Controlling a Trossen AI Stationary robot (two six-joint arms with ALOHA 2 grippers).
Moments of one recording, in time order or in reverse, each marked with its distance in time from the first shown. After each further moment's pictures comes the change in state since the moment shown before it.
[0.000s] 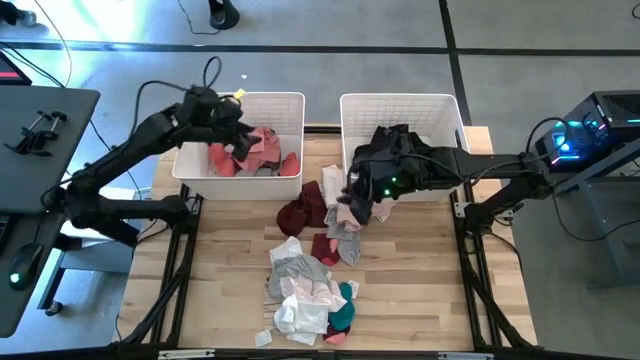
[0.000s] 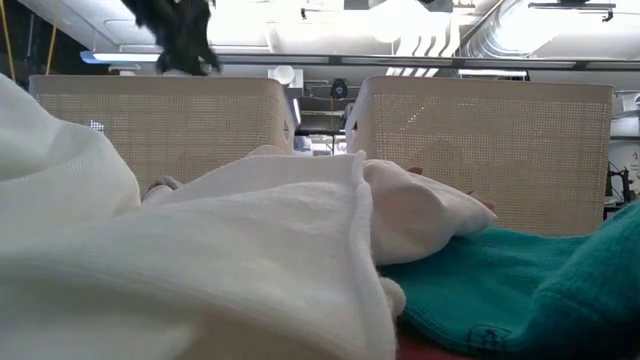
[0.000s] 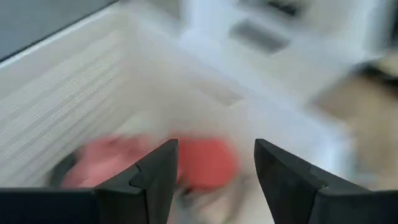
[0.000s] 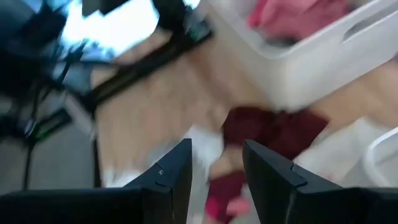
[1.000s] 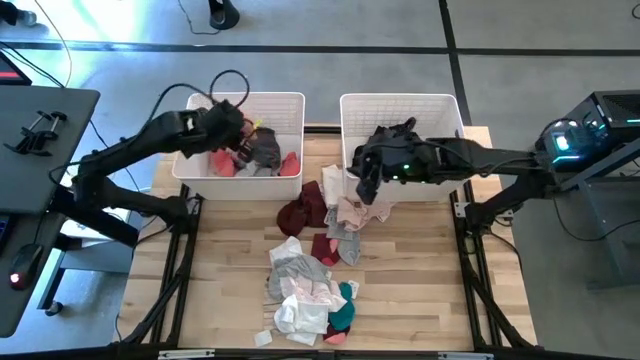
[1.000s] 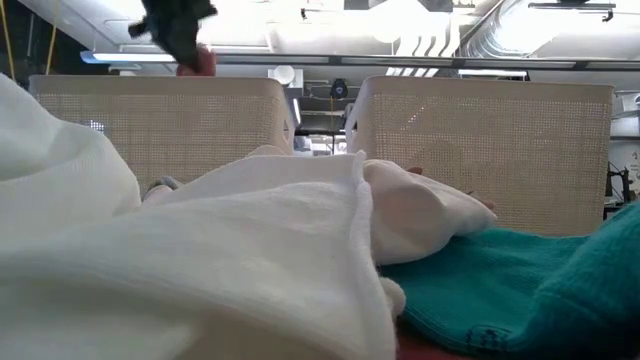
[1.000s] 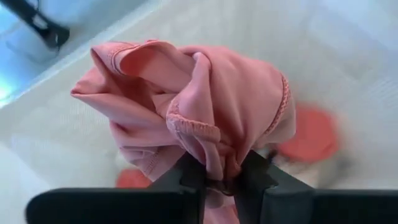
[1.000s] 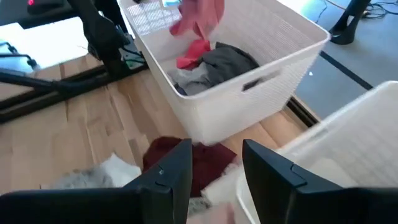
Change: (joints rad) left arm -0.250 0.148 0.198 -0.392 -0.666 -0.297; right arm -0.053 -0.058 0.000 -0.011 0.287 -0.210
